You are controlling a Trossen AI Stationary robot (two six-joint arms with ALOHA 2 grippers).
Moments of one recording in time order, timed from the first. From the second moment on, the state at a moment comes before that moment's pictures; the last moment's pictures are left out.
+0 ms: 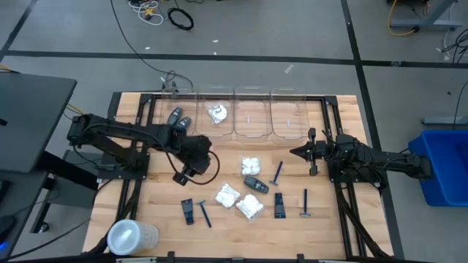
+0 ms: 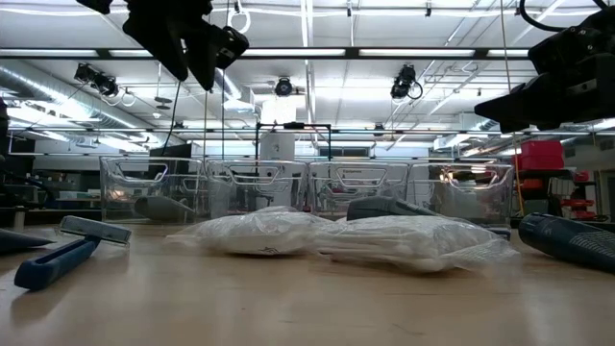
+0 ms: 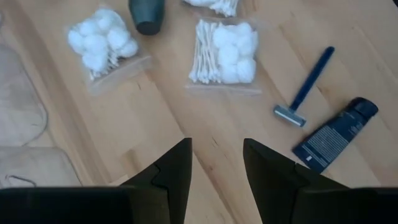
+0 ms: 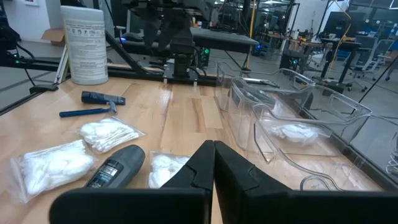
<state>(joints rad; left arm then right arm) -0.09 1.39 1.17 -0.87 0.13 0.43 -0.17 0.15 0.01 0.05 -0.13 -0.13</state>
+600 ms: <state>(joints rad) -0.25 1.39 1.17 -0.87 0.20 0.49 -0.17 0.15 0.01 0.05 -0.13 -0.13</state>
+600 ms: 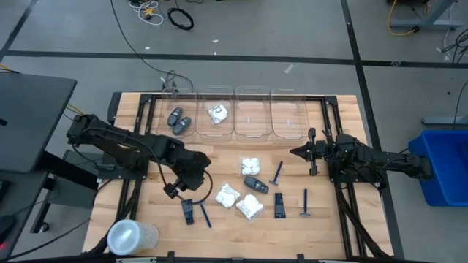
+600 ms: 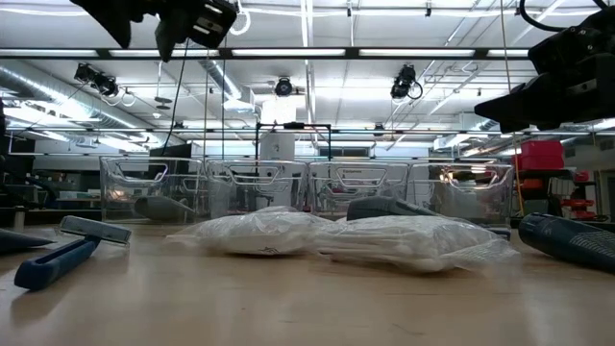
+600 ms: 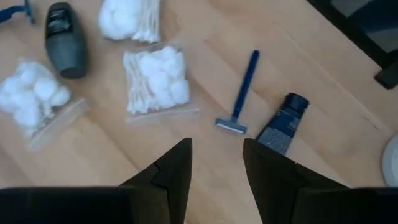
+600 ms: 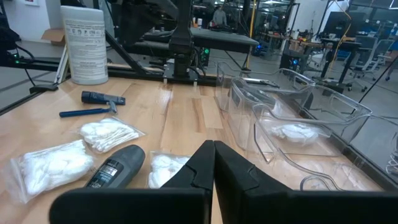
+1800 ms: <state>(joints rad) -0.59 1.52 1.17 -0.88 0.06 0.45 -0.17 0.17 0.01 0.05 -0.13 -0.13</state>
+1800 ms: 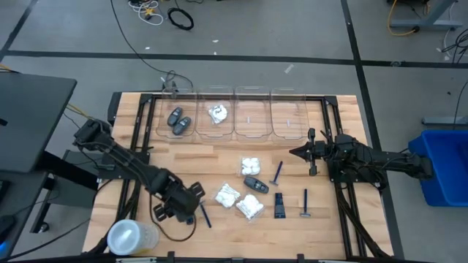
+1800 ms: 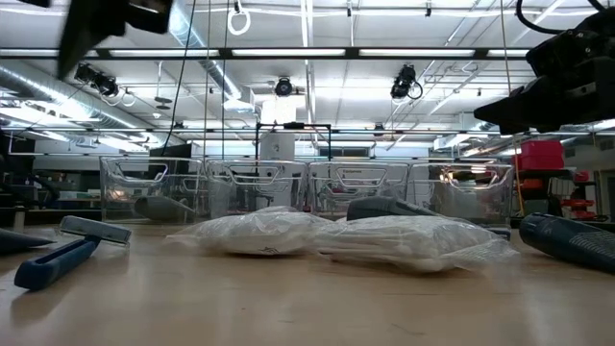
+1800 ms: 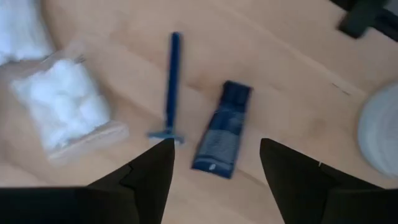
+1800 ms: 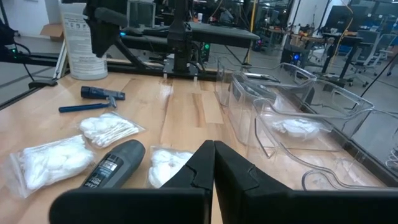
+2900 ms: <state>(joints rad) -0.74 1.52 0.88 -0.50 -0.06 0.50 -0.17 0.17 0.01 0.05 -0.13 -0.13</state>
